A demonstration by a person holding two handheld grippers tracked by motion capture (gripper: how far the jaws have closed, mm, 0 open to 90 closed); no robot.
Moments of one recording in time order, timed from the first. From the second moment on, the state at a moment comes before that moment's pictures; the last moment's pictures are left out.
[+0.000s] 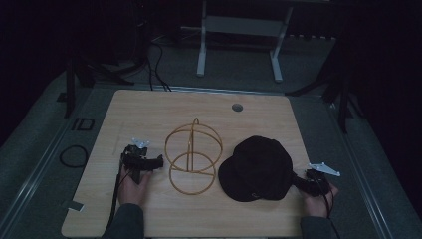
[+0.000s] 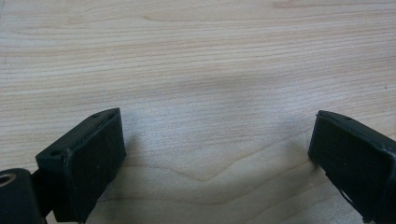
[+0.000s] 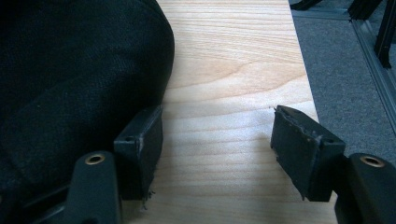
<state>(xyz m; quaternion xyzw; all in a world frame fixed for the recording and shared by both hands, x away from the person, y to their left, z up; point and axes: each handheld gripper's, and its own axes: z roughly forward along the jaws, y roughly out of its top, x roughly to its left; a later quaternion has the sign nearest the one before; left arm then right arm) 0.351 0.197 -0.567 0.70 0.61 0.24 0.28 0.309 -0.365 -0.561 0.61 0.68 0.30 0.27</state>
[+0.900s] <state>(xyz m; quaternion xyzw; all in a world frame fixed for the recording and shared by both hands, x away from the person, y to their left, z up) 0.351 0.197 -0.567 0.70 0.61 0.24 0.28 0.309 -0.368 -0.553 0.61 0.70 0.28 0.25</state>
